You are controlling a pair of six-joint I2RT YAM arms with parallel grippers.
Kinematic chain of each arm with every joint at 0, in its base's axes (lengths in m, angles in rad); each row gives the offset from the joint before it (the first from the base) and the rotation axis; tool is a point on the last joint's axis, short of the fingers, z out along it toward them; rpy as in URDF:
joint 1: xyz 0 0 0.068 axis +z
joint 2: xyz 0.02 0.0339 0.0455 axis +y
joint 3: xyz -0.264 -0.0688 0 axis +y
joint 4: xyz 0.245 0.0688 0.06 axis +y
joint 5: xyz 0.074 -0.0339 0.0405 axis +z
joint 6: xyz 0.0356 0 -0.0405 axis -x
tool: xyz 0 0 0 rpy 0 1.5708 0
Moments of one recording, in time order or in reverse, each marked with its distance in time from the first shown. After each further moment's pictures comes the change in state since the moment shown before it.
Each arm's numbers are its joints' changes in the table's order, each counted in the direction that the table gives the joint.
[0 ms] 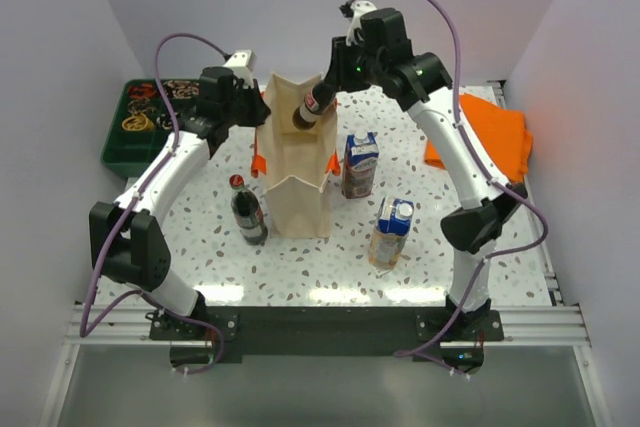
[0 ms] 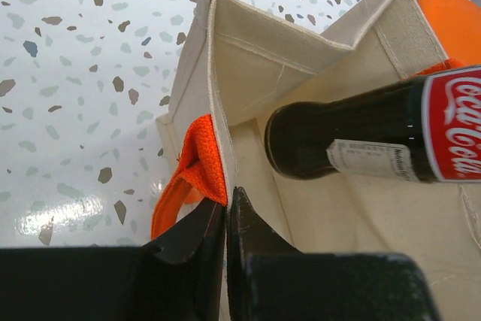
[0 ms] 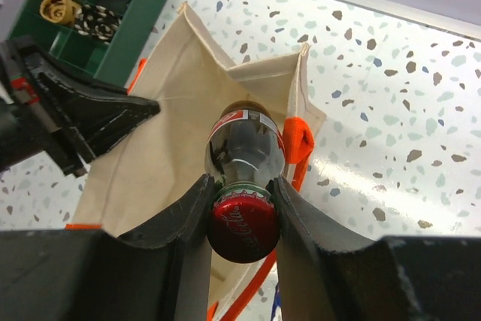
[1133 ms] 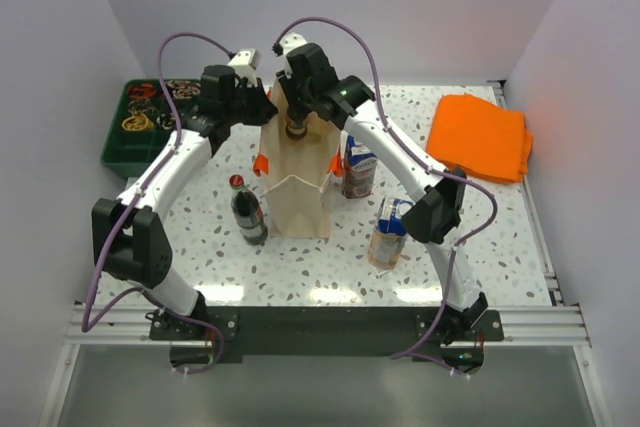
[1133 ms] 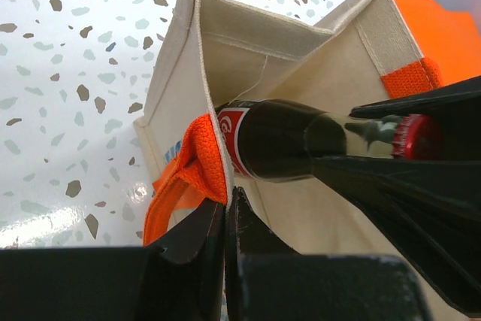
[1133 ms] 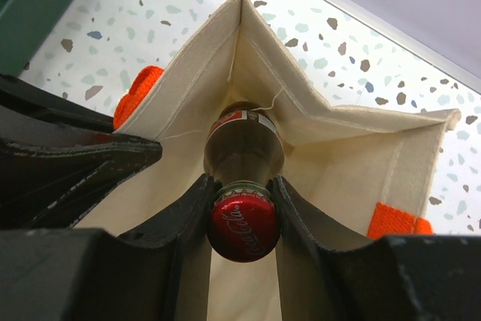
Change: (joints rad) left arm -0.005 0.020 -0.011 -0.028 -0.089 0.024; right arm 0.181 0.265 -0.074 -0.111 -0.282 0.210
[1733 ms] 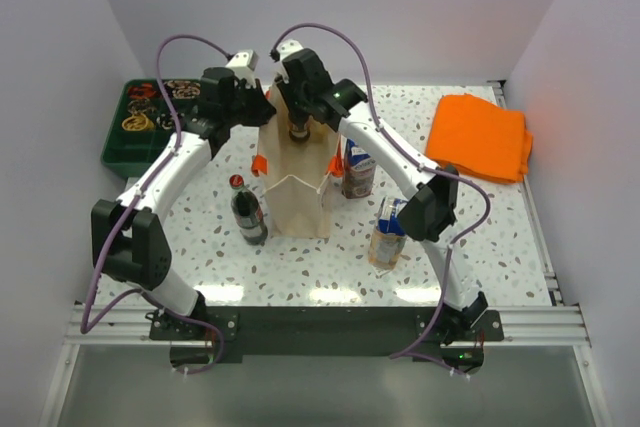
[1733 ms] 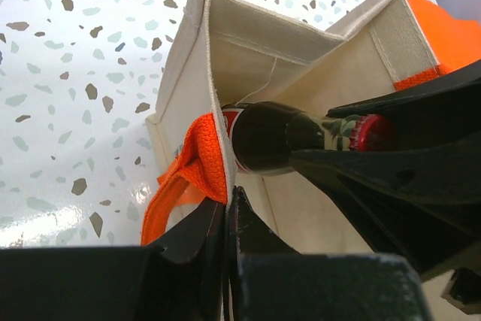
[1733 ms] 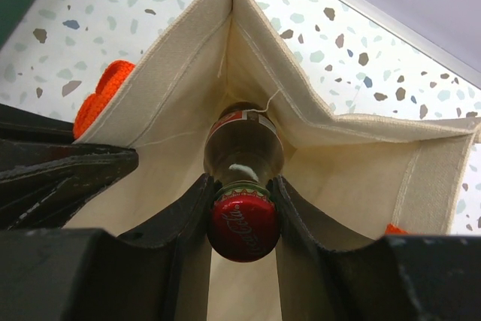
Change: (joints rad) left arm 0.000 -0.008 0.023 -0.024 0.026 0.009; right arm 0.000 0.047 0.004 -0.019 -0.026 0.017
